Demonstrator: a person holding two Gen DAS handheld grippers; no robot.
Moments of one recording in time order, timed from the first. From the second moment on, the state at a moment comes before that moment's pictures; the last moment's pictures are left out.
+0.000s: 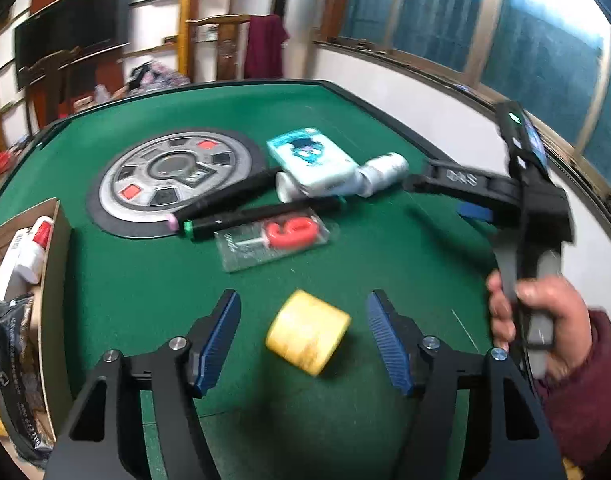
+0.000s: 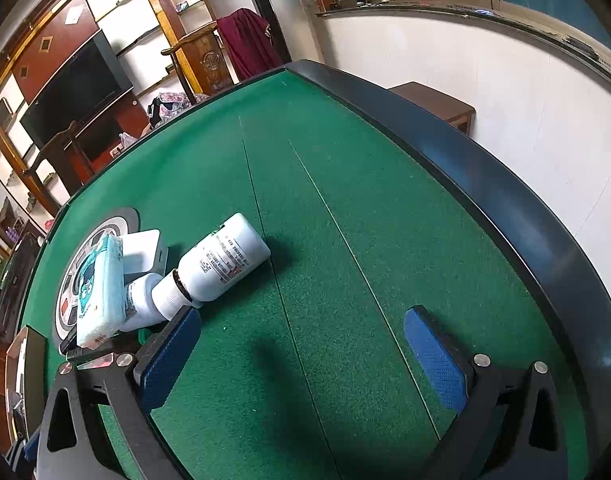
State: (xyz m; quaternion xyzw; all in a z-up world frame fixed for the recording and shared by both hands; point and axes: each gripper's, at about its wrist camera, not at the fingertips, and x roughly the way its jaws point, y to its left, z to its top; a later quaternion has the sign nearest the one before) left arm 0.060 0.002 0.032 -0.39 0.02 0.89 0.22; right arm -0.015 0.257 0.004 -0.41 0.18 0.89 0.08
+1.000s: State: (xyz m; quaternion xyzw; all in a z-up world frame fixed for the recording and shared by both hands) left arm 0.111 -0.071 0.060 -0.39 -0.06 0.91 0.14; right arm -0.066 0.172 0.058 -0.44 0.08 0.89 -0.08
